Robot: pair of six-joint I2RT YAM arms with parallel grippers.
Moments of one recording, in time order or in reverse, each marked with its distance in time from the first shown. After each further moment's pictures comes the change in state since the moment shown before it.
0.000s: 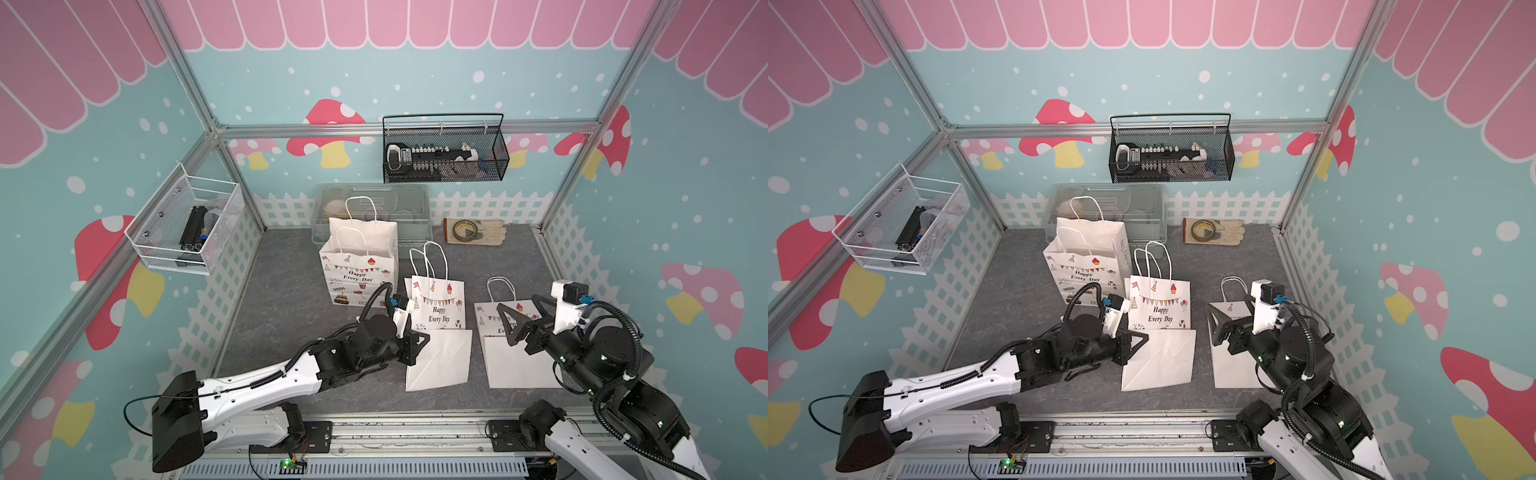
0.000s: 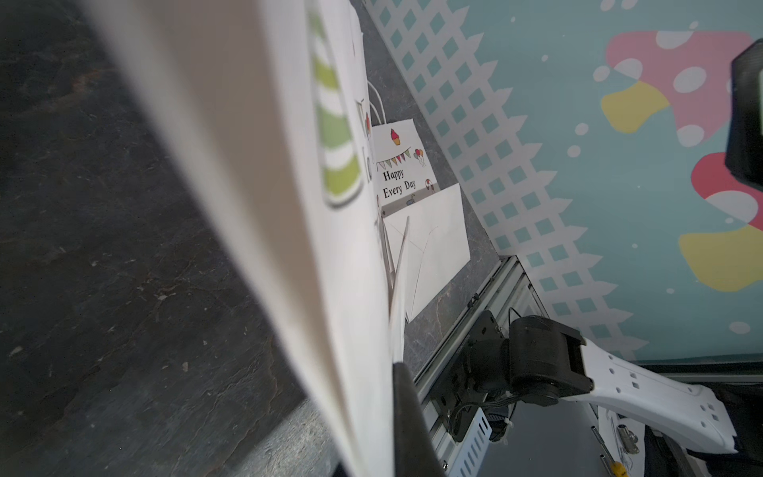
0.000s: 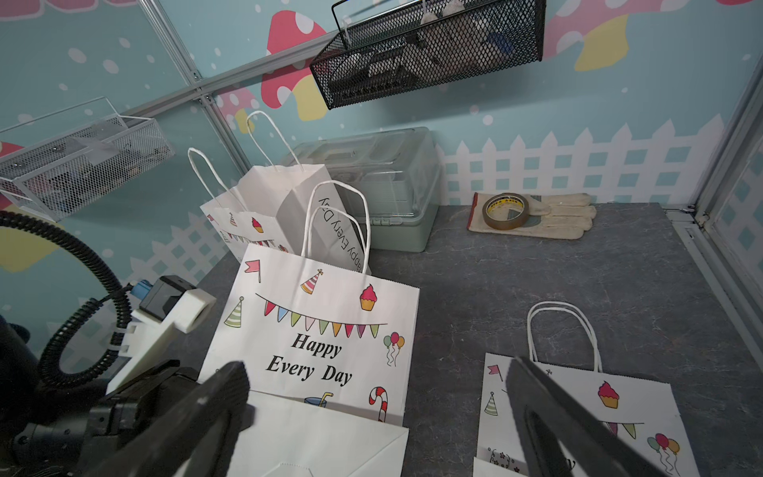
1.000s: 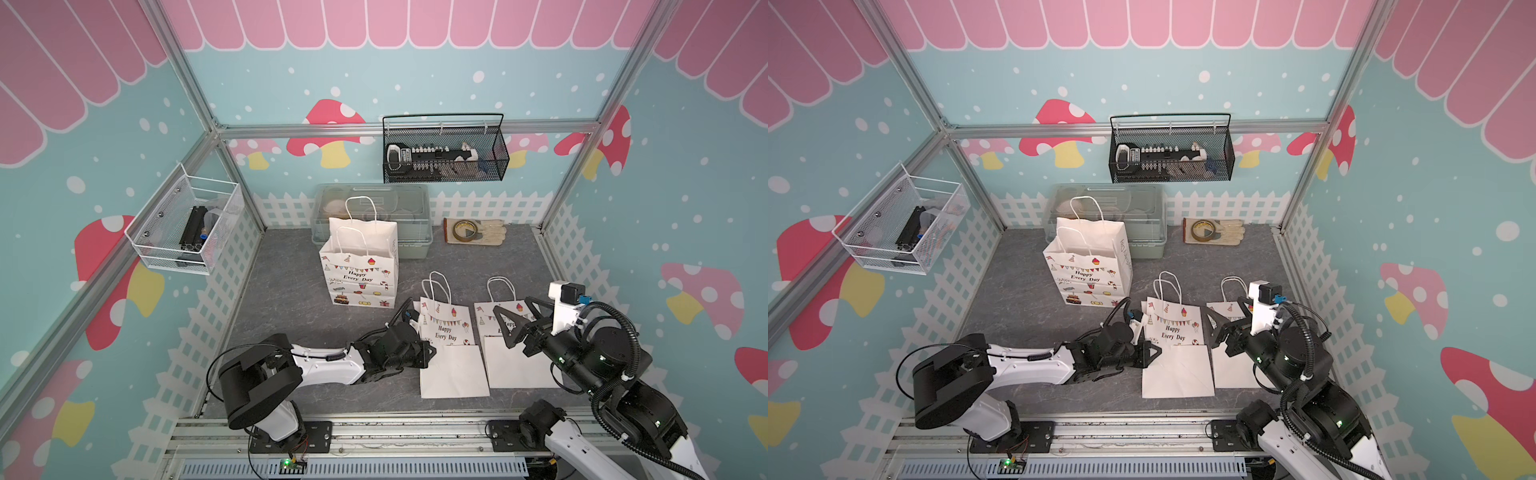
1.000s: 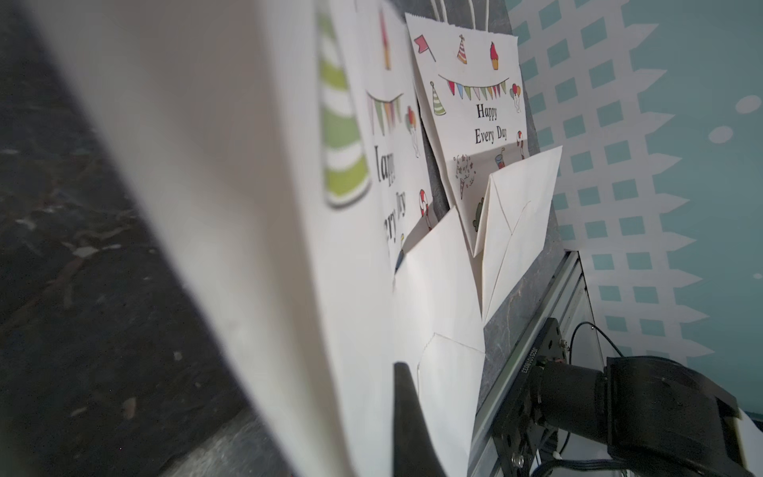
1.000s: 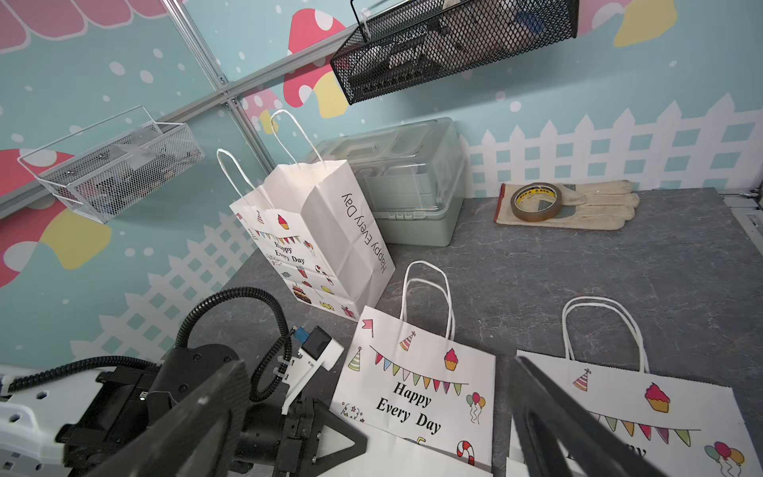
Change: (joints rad) left arm 0.047 0.413 -0.090 0.348 0.110 -0.134; right arm 0.000 -0.011 -0.016 0.018 -0.065 0.050
